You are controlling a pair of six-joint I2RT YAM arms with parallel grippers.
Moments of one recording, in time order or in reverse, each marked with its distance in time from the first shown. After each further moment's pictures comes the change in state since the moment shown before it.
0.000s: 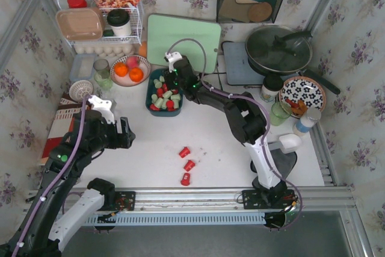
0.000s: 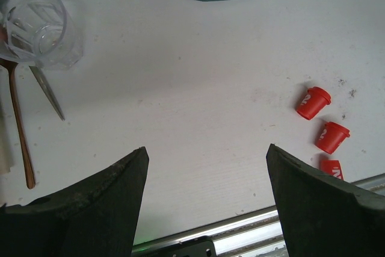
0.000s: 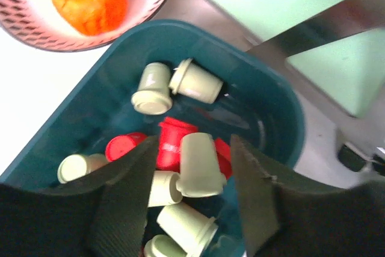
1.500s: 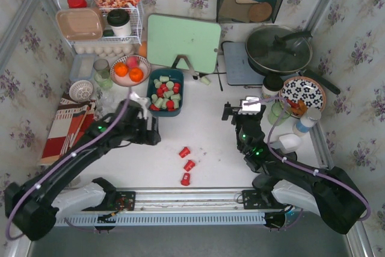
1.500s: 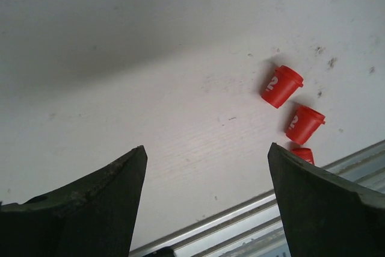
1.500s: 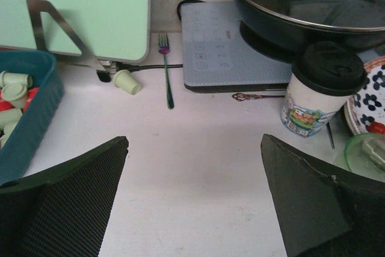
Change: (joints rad) left arm -0.187 0.325 -0.038 0.181 0.046 -0.140; right arm 0.022 -1.247 -1.416 0.610 0.679 -0.082
